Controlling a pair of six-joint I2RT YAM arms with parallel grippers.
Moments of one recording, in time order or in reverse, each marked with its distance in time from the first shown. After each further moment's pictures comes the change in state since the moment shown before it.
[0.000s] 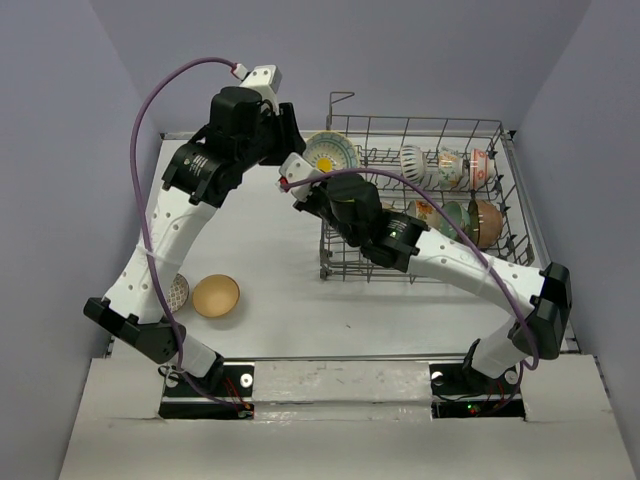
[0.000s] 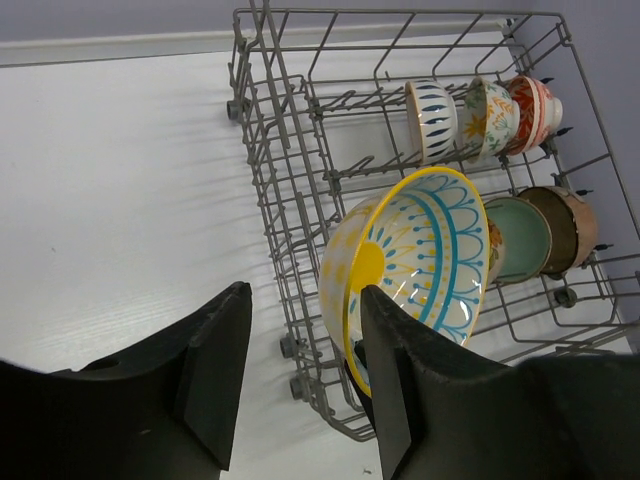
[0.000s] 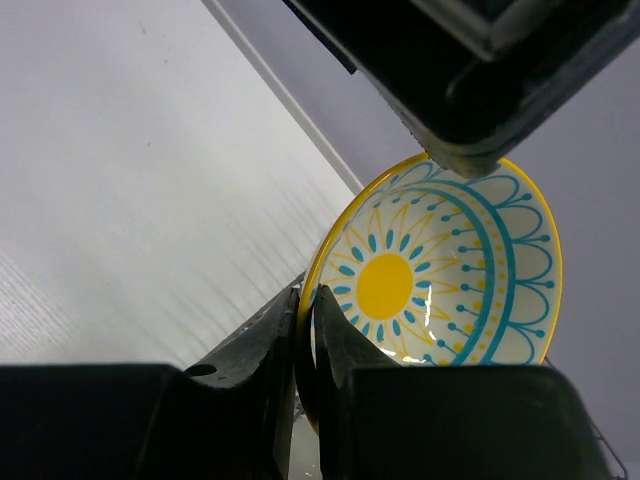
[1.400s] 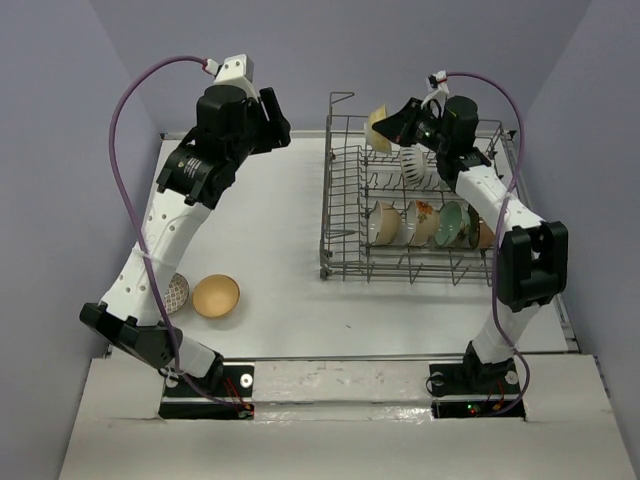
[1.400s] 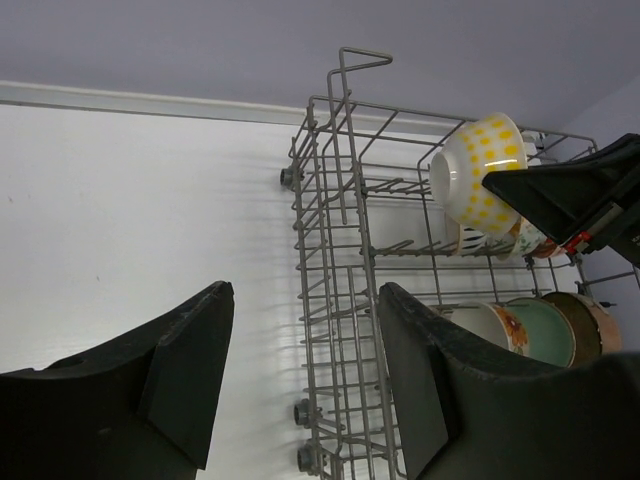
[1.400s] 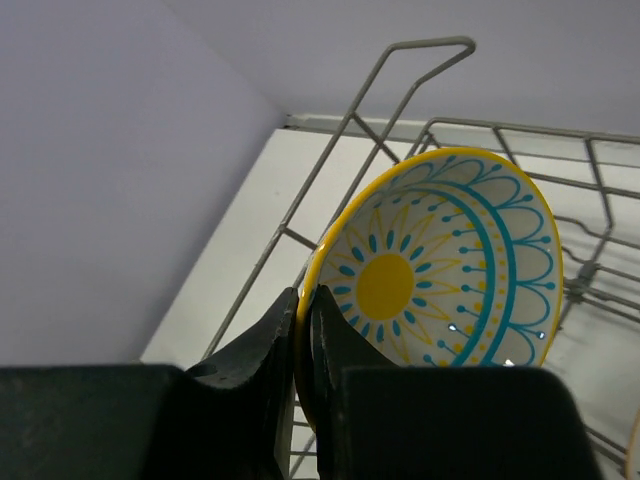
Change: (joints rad) left arm 0.065 -0.036 -0.084 0.164 -0.127 -0.054; right arm -0.828 0.245 0.077 0.266 -1.029 1.092
